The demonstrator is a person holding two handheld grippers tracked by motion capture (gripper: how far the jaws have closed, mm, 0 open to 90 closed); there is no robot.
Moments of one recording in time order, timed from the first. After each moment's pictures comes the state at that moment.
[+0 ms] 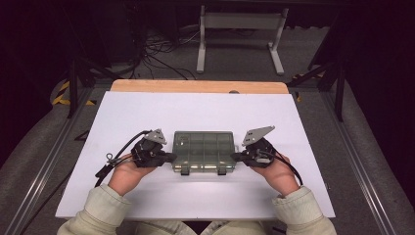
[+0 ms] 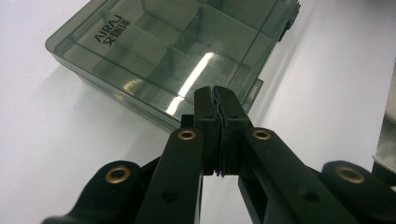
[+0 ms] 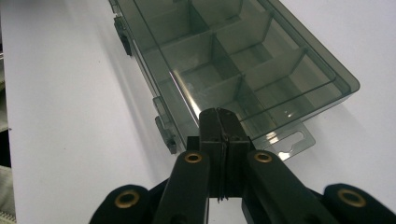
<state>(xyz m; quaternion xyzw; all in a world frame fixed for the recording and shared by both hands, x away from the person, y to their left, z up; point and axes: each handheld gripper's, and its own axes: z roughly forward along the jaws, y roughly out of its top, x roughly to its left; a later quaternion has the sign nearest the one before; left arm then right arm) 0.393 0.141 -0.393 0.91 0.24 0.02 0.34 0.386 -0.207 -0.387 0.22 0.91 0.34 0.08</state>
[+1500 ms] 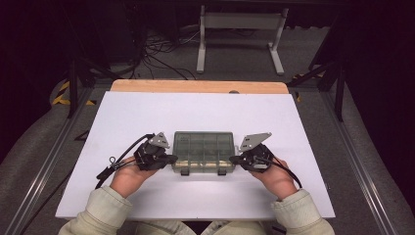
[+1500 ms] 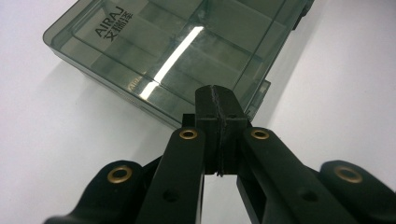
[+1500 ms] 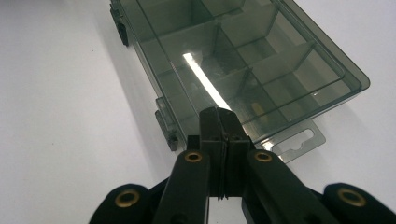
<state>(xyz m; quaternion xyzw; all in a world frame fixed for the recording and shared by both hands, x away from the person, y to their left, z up) 0.387 0.134 -0.401 0.91 0.24 0.06 0.33 0.378 -0.202 -0.398 0.21 0.91 0.34 0.11</state>
